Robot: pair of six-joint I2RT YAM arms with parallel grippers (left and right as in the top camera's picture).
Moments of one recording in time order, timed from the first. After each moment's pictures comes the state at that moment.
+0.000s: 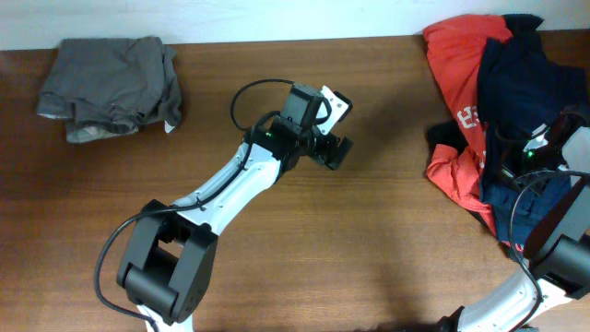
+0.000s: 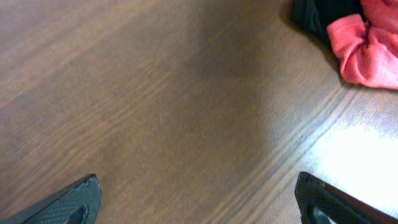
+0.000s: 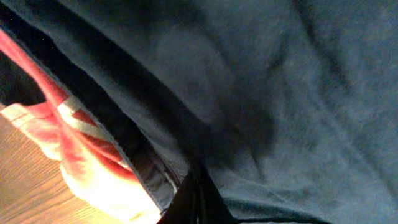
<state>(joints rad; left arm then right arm) -0.58 1.94 1.44 -0.30 0.18 0.11 -0.58 2.01 1.47 -1.02 -0.25 0.11</state>
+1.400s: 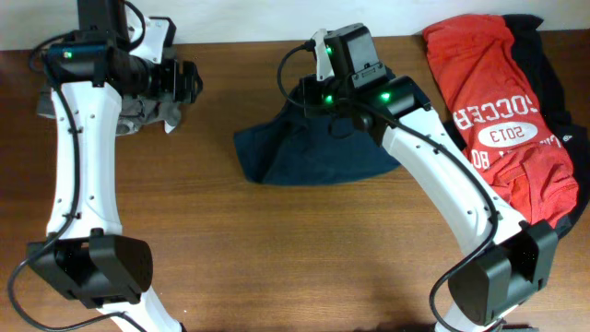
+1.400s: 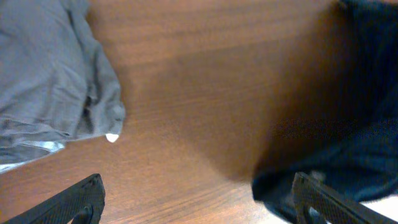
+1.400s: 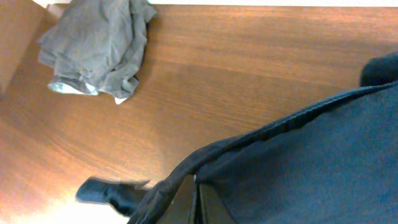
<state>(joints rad) 0.05 1.93 2.09 -1.22 0.28 0.17 0.45 1.82 1.76 -0.69 -0.20 0.32</state>
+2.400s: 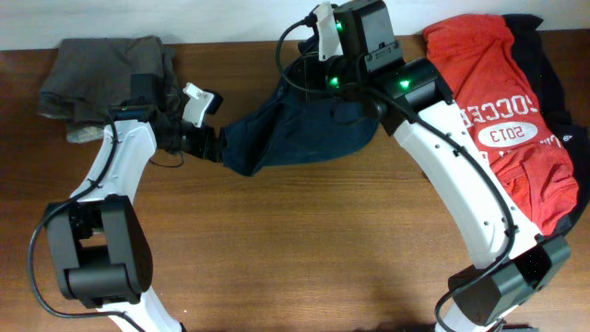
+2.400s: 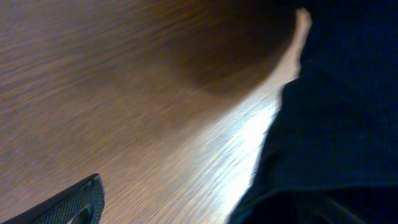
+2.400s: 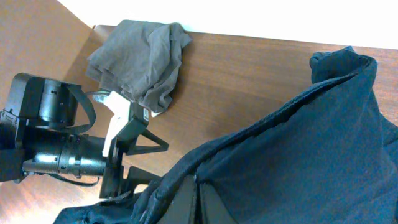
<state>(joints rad) 0.05 1.93 1.44 -0.76 0.70 0.41 0.45 1.82 1.97 -0.82 -0.26 0.30</state>
